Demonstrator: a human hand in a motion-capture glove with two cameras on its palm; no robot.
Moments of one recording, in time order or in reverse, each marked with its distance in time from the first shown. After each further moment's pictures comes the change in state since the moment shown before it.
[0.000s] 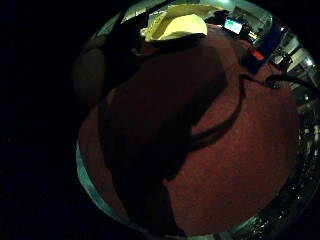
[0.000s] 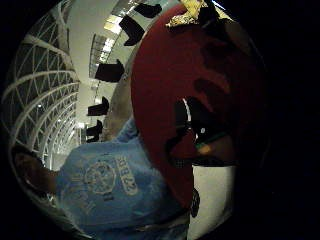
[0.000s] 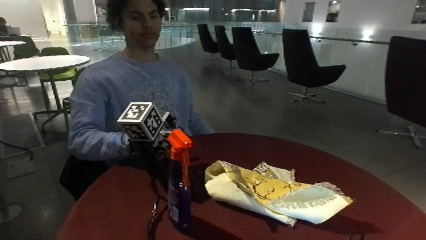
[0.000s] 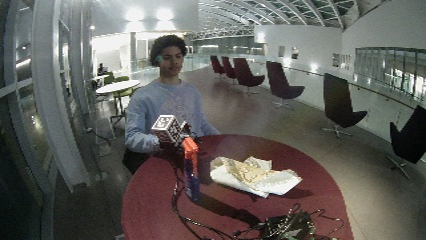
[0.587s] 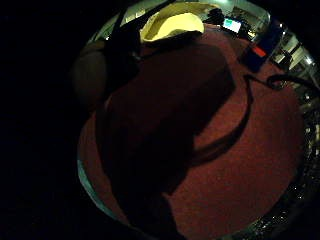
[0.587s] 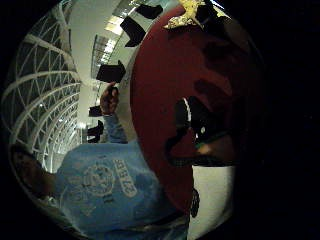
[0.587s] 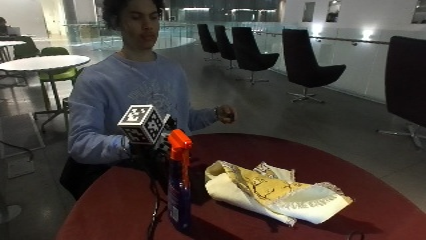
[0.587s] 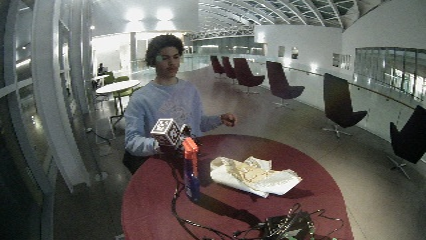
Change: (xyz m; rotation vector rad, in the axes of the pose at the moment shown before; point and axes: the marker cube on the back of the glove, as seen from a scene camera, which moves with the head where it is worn) arm 0.005 -0.005 0.003 -0.002 -0.010 0.001
